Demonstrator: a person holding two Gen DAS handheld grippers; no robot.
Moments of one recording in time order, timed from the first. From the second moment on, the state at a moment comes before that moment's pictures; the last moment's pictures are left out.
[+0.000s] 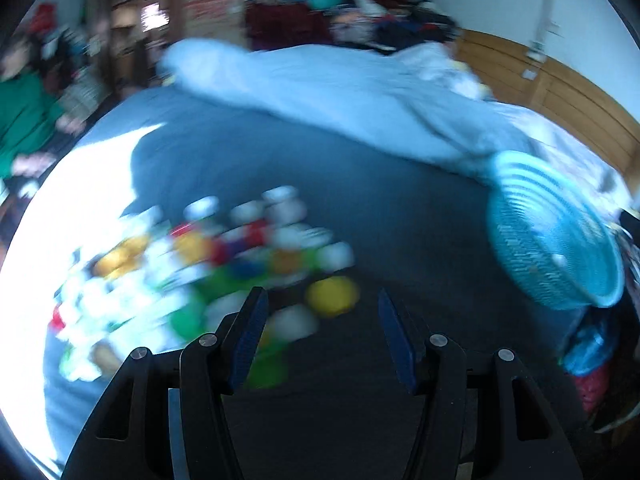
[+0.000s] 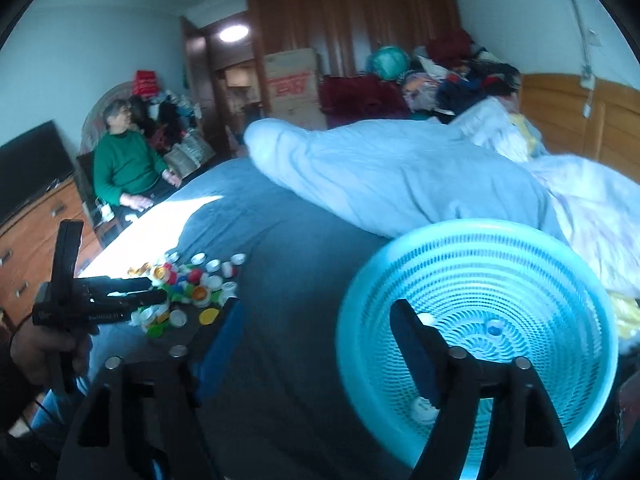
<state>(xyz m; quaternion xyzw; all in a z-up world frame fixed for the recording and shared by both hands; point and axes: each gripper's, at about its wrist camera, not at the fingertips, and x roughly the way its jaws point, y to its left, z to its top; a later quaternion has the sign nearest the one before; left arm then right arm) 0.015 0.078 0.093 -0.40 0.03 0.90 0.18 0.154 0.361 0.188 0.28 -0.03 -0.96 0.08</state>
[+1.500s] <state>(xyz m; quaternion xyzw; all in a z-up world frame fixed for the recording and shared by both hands) 0.057 -0.109 0.025 -0.38 -0.04 0.92 0.10 0.129 0.213 0.131 0.38 0.03 -0.90 0.19</state>
